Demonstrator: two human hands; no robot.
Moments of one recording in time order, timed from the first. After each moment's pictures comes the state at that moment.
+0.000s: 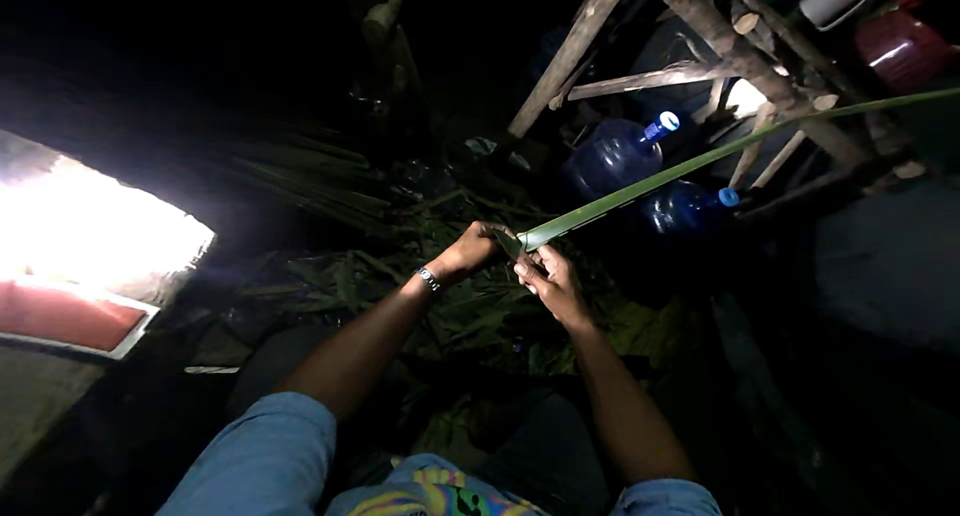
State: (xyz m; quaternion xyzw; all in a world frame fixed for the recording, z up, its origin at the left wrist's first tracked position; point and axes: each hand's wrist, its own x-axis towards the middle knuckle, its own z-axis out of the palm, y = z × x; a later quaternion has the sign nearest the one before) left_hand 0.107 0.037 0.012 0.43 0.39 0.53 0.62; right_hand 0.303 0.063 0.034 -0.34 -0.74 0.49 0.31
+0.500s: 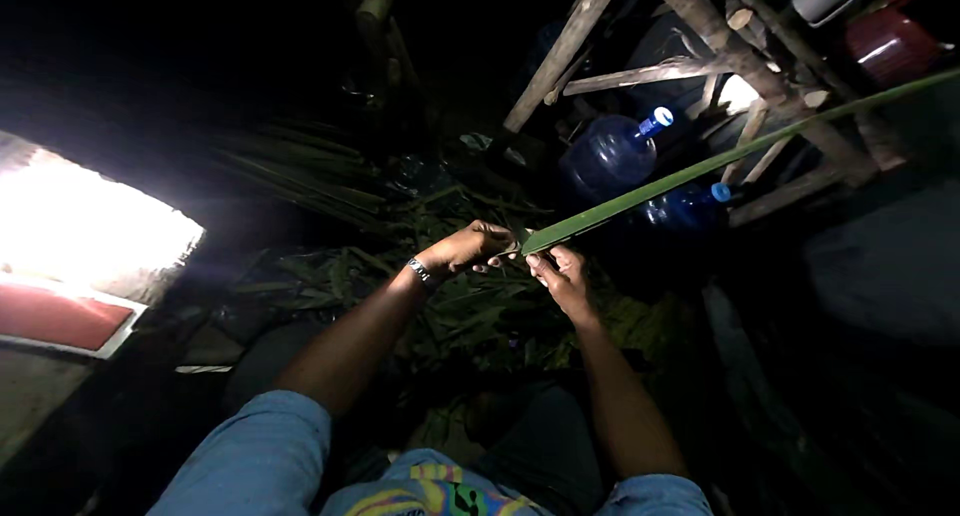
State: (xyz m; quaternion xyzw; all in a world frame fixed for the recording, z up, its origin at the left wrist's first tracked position) left_hand 0.098 0.033 0.025 0.42 0.33 0.44 0.72; right_hand 0.318 0.070 0.037 -0.32 -0.77 0.42 0.35
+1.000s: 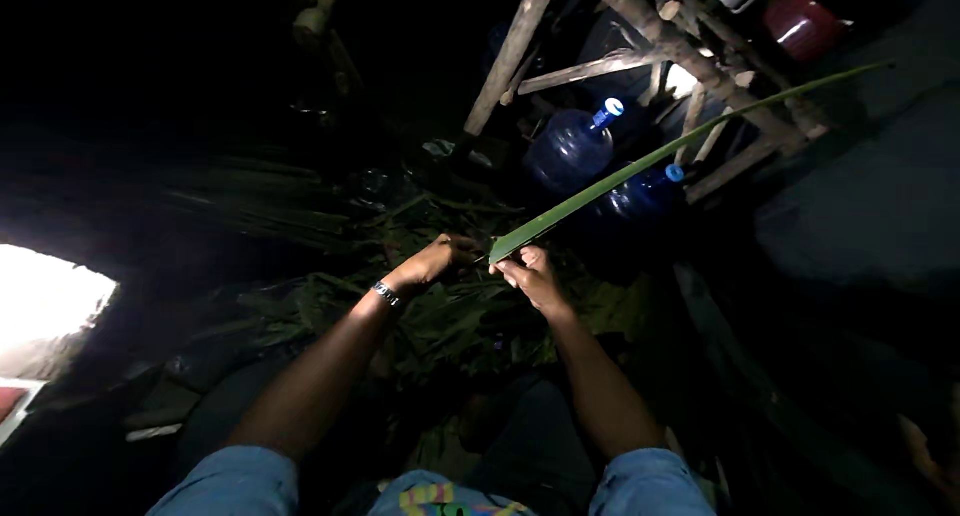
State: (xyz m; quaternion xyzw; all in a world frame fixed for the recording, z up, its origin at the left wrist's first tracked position) left_hand 0.107 0.028 0.035 0.47 0.43 0.41 0.66; right_hand 0.316 0.068 0.046 -0.39 -0.67 0.54 0.34
